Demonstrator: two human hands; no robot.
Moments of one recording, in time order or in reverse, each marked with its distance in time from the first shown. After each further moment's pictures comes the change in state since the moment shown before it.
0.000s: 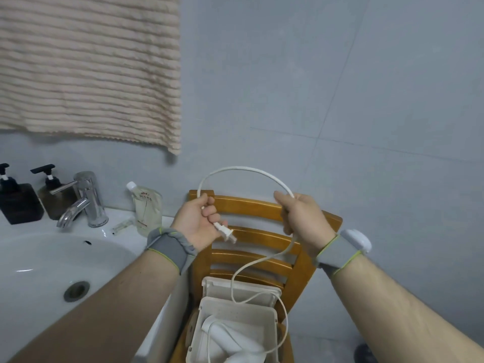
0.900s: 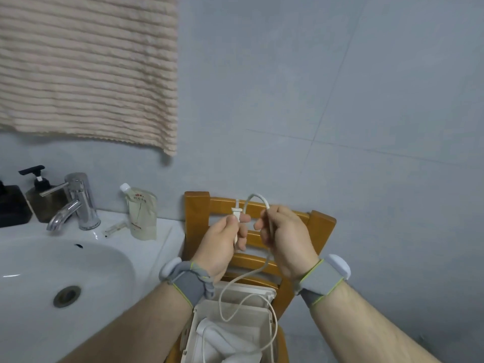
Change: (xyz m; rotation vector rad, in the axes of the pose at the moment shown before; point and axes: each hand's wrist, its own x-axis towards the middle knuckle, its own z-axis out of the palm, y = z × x) left_hand -0.017 -0.062 0.000 0.573 -0.243 0.400; right_hand -0.033 0.008 0.034 0.361 0.039 0.061
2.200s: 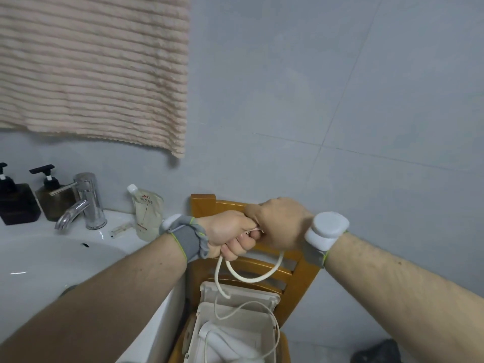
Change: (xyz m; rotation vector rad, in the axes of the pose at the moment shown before) left_hand 0.036 0.054 -0.012 0.279 -0.596 -0.580; right_hand 0.046 -0.034 0.004 -1.785 -0.561 -0.811
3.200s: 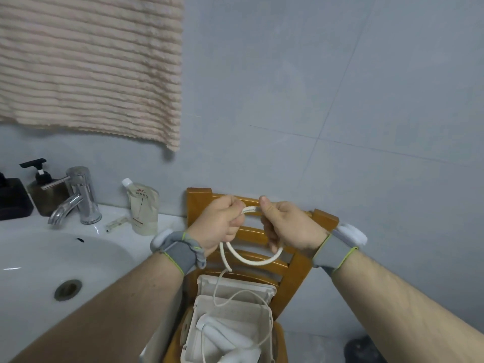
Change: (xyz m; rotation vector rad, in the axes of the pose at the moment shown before) left_hand -0.006 -0.022 0.007 -0.136 0.363 0.531; right_hand -0.030 -0.001 0.021 1.238 0.050 0.472
